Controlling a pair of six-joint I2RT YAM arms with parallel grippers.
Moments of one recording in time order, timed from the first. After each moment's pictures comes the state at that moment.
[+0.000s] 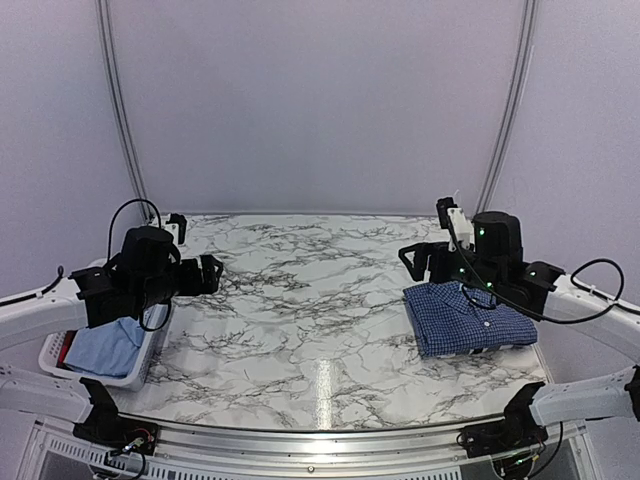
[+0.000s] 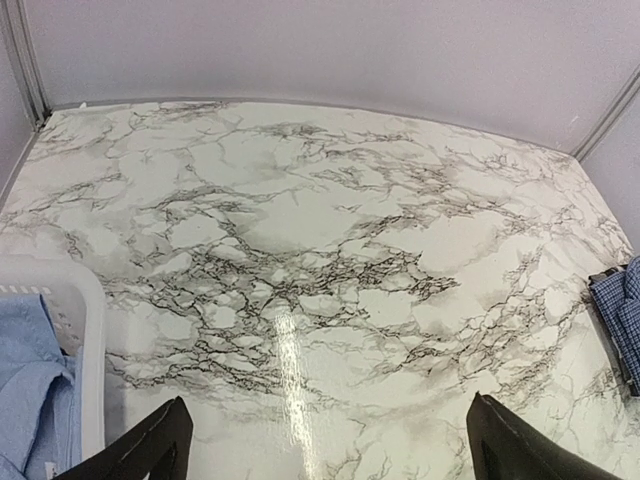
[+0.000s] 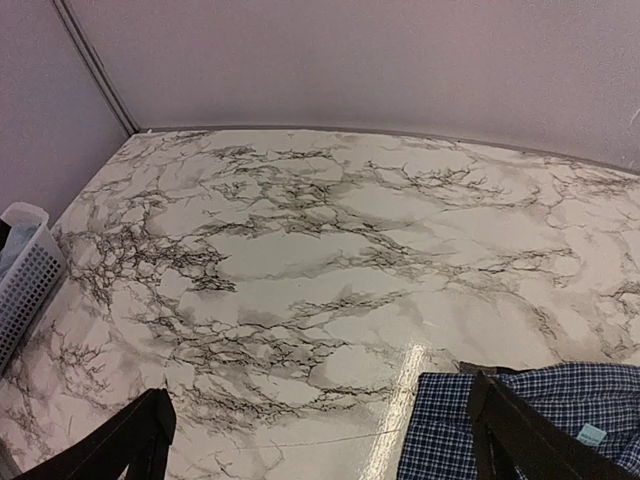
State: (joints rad) left arm -0.70 1.06 0.71 -0.21 -0.36 -0.49; right arm 0.59 1.05 0.76 -0.12 0.06 0.28
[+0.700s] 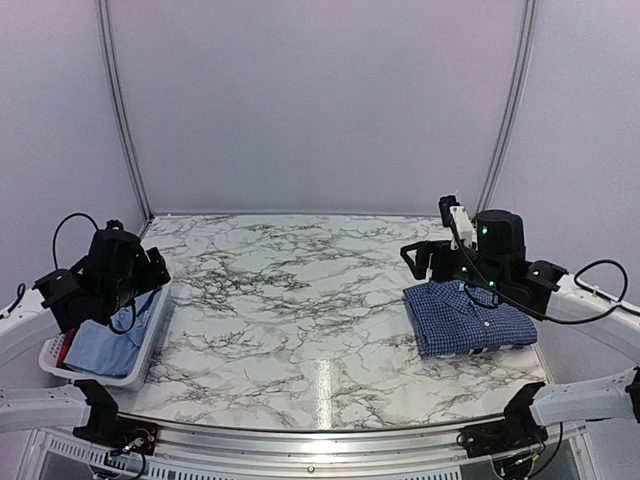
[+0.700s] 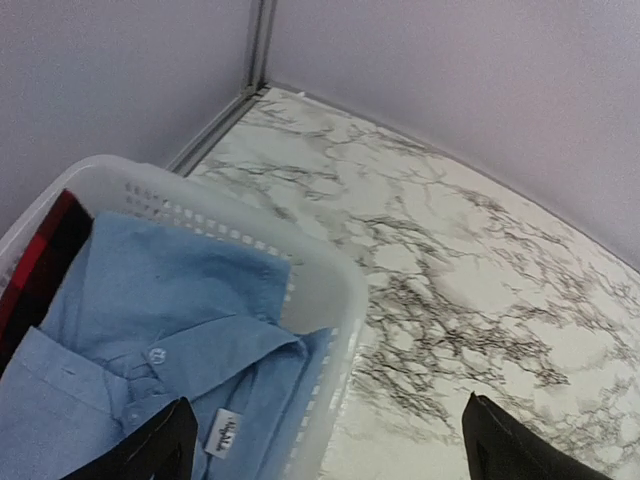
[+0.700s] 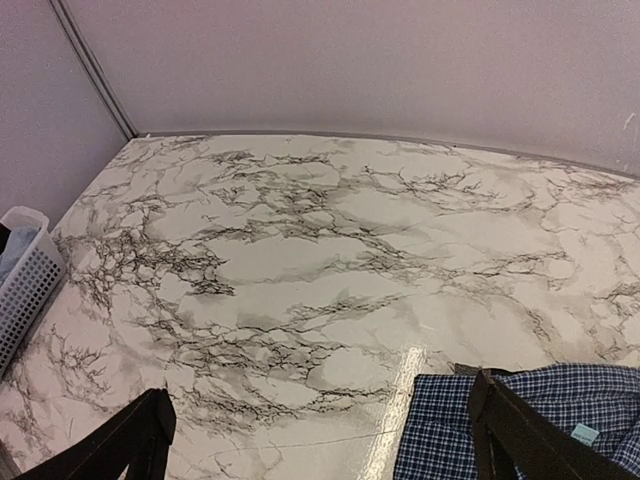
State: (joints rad) left arm -0.59 0.87 0.71 -0.49 -0.62 -0.69; right arm 0.59 1.03 0.77 -0.13 0.07 0.28
